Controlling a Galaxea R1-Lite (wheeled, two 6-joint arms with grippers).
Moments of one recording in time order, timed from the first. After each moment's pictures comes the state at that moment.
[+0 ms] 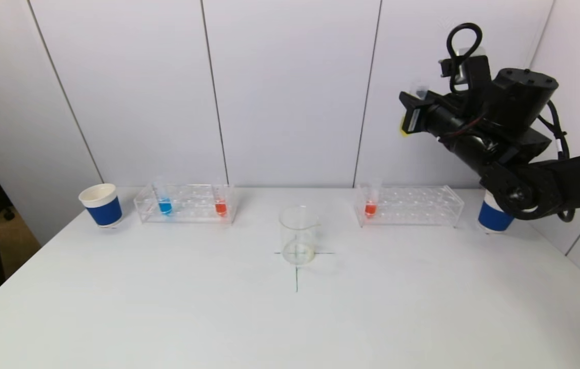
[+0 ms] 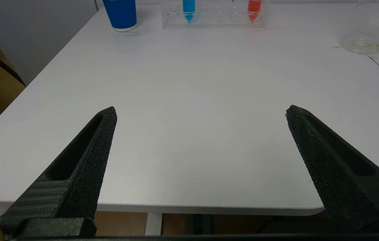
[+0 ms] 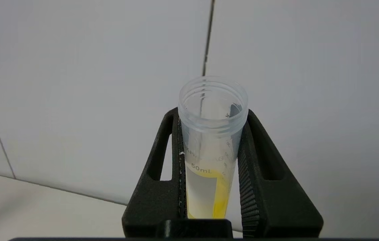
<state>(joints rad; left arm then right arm) 0.00 0.00 -0.05 0.12 0.01 -0.01 0.26 1.98 -1.21 -0.96 -0.07 -0.09</state>
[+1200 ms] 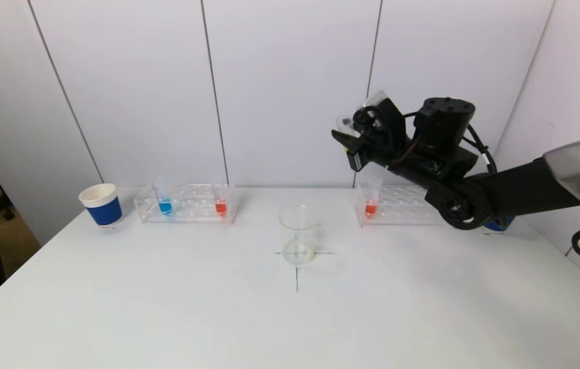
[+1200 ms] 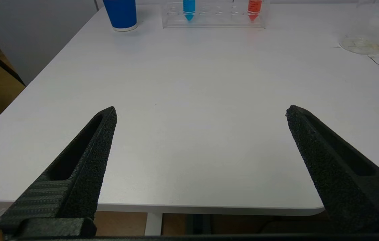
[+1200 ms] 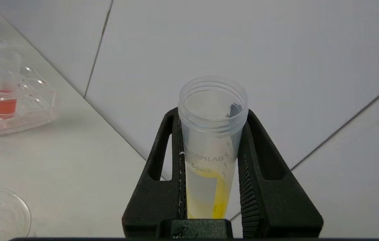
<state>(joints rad) 0.00 0.00 -0.05 0.12 0.01 -0.01 0.38 2.13 -1.31 -0.90 0.23 -0.45</state>
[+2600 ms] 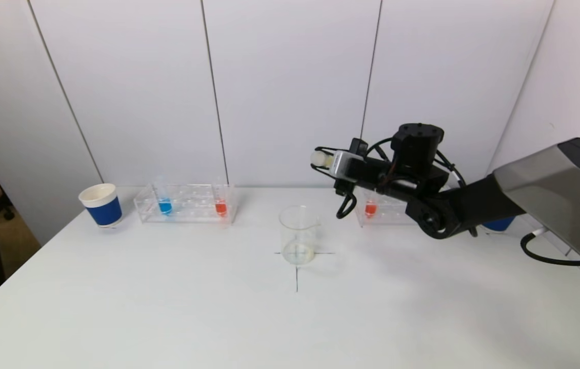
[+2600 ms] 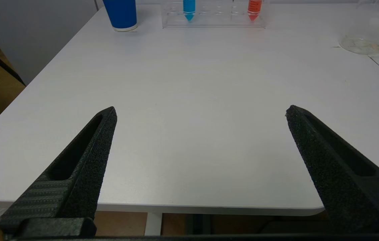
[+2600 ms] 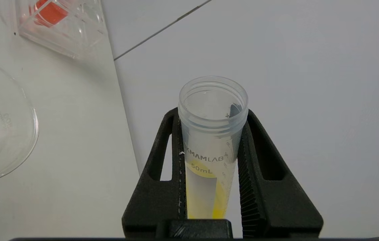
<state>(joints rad) 0.00 0.00 -0.05 0.12 0.01 -0.01 0.38 2.26 -1.35 -0.91 0.53 -1.03</state>
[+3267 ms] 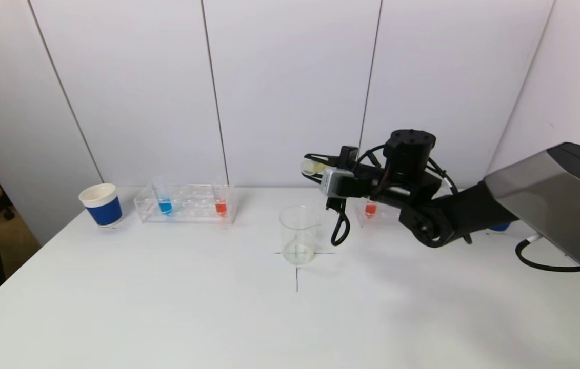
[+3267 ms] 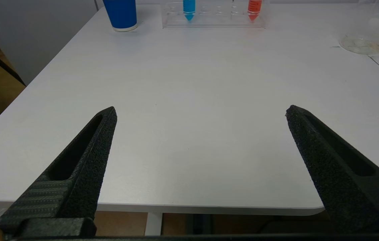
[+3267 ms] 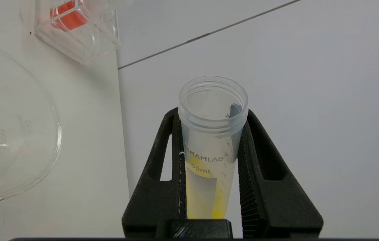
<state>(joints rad) 0.00 0.00 -0.05 0.12 0.01 -0.01 0.42 2.26 -1.31 -0.95 0.55 -1.18</state>
